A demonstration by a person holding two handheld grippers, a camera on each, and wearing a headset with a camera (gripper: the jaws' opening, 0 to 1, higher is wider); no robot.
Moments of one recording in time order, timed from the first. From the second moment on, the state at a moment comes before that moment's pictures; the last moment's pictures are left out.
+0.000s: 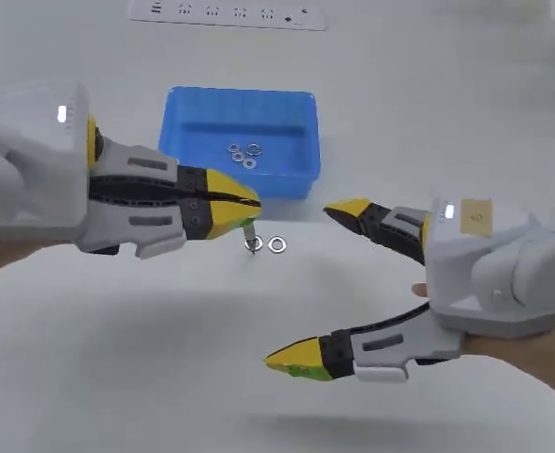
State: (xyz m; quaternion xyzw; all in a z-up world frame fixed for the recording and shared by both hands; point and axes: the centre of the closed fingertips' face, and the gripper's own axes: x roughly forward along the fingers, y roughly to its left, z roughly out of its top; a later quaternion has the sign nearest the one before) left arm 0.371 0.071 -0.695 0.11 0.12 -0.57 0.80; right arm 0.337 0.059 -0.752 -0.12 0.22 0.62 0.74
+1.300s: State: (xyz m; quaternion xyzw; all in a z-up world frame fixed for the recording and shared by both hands) left arm 0.372 0.069 -0.701 0.11 0.16 -0.56 0.80; right arm 0.367 0.101 -0.770 -0.24 0.19 0.70 0.65
